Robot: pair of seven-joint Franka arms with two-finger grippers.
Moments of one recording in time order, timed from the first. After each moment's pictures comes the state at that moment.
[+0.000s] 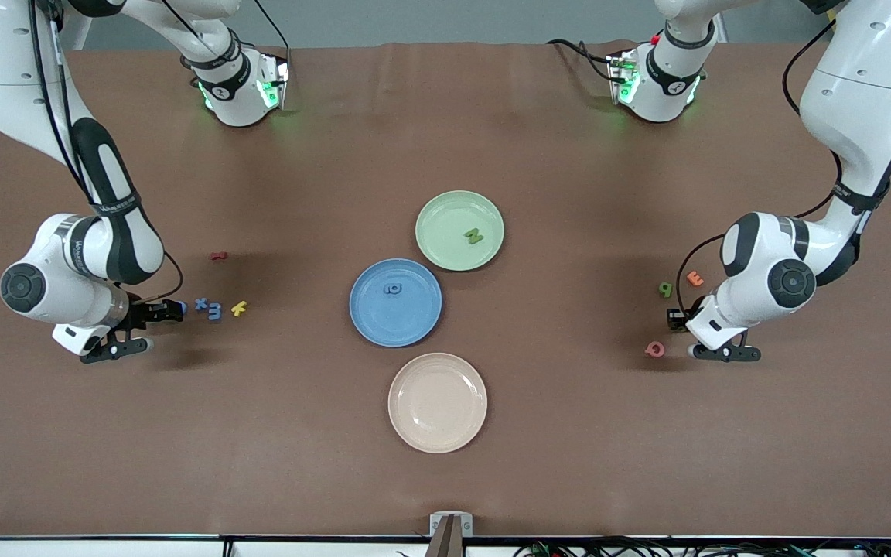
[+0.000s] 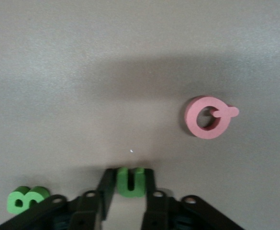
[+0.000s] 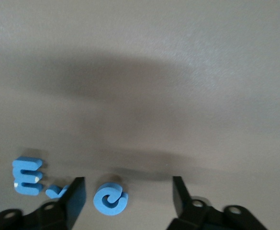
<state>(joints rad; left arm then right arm) 0.29 0.60 -0.35 -1.96 0.27 2.44 -0.16 -0.04 0.54 -0.12 -1.94 0.05 2.34 -0.39</state>
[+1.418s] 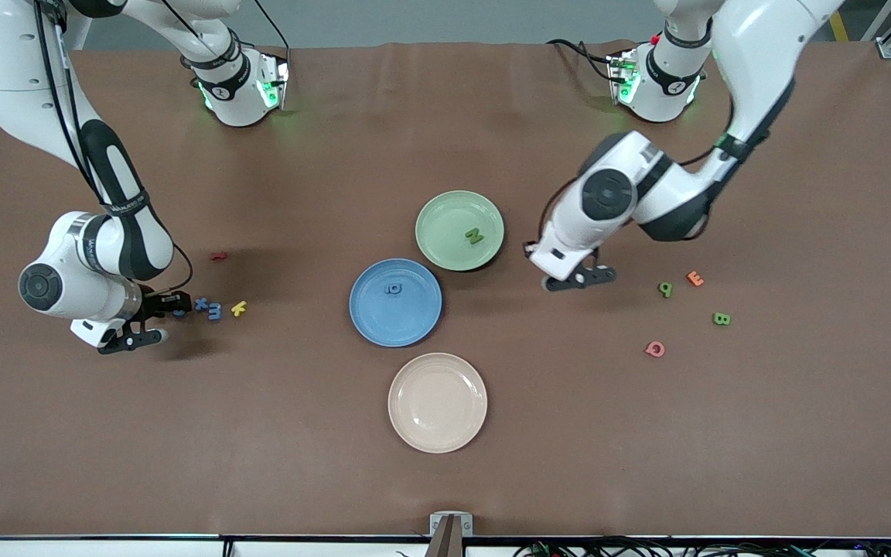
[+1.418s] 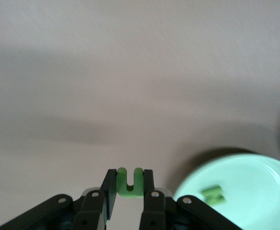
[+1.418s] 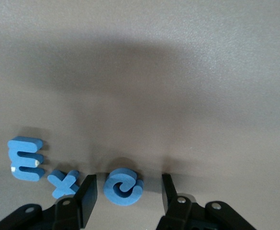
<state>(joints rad) 0.13 0.48 -0.82 -1.97 0.27 2.17 -1.01 -0.04 0.55 -0.11 -1.98 0.05 2.35 -0.39</state>
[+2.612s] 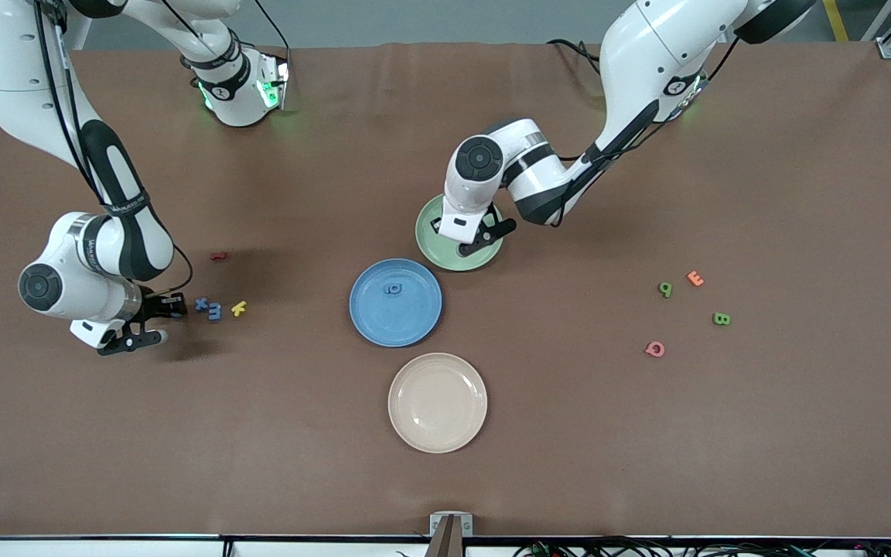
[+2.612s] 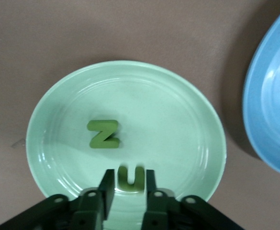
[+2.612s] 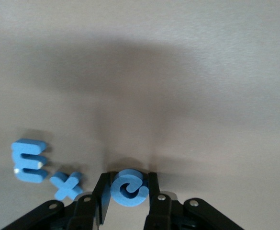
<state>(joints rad) -0.27 0.67 -0.67 -1.84 0.27 2.34 -1.55 -0.03 0.55 -0.10 -1.97 0.05 2.32 -0.39</state>
